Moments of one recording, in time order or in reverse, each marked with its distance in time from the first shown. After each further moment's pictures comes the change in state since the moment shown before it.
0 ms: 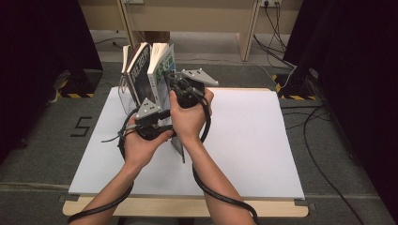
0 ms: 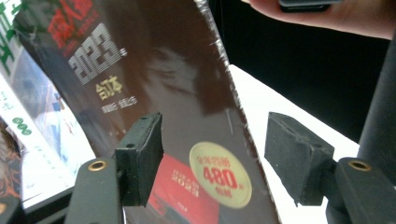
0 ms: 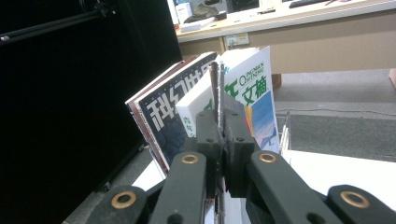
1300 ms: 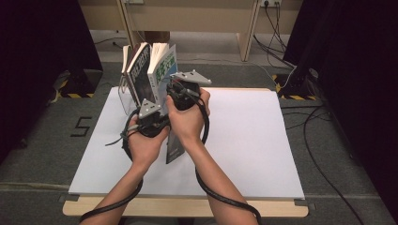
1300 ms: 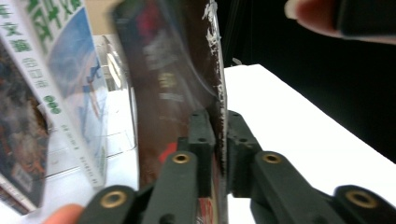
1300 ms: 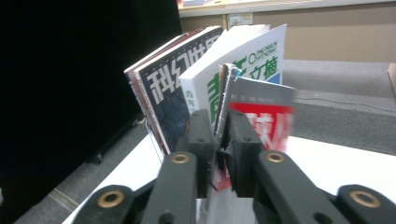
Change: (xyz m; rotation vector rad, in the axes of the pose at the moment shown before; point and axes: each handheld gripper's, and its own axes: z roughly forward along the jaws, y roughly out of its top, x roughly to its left) left arm 0.005 -0.007 -0.004 0.004 0.118 -0.070; right arm 0.006 -0.004 0.004 0.098 -0.003 -0.089
